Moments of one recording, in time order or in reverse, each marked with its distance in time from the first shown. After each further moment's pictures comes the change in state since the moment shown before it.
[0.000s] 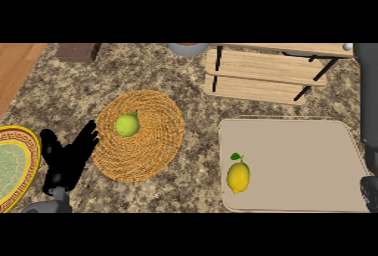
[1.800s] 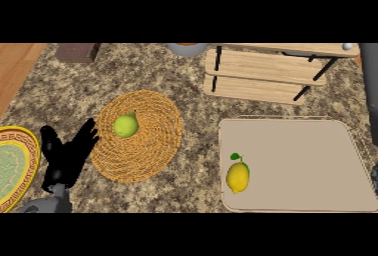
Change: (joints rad) left arm -0.021 -0.006 0.022 0.012 -0.017 -0.007 0.013; right arm -0.125 -0.035 -0.173 0.483 -0.071 -0.379 -0.315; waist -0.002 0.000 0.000
